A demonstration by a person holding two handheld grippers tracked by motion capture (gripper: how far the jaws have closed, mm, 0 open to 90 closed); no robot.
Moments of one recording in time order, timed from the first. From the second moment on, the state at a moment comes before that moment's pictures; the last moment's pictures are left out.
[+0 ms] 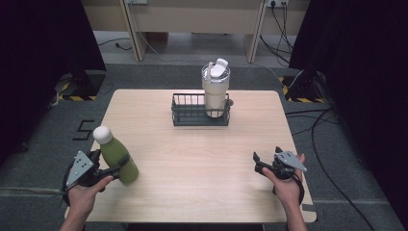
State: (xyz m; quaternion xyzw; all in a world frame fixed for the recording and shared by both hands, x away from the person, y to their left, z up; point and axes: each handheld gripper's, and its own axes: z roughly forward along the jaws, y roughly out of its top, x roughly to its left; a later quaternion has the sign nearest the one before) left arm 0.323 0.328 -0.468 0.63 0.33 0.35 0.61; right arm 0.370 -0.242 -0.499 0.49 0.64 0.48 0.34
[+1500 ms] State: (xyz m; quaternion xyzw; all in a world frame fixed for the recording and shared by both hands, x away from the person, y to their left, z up) left arm 0.380 0.294 -0.425 0.63 0.31 0.36 0.62; right arm 0.370 -0.241 -0.500 0.50 0.64 0.48 0.34
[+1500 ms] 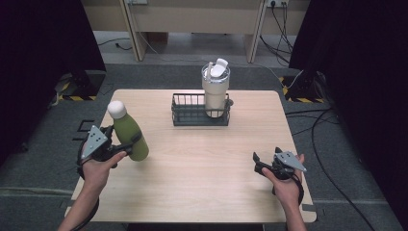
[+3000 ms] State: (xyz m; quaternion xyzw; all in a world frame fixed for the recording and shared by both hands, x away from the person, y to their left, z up) left arm 0.434 0.256 -0.393 0.62 0.29 0.36 0.63; right arm 0.370 -0.242 -0.501 0.50 0.64 0.48 0.34
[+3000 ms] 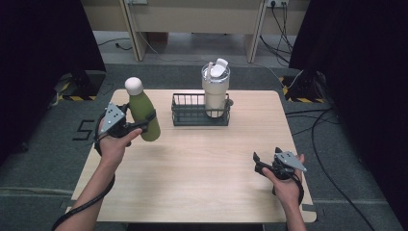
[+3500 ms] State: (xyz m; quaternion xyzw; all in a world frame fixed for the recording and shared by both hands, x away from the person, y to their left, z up) left arm 0.449 0.244 -0.383 0.62 0.29 0.37 0.63; right arm 0.370 -0.242 -0.502 0.50 0.64 0.48 0.34
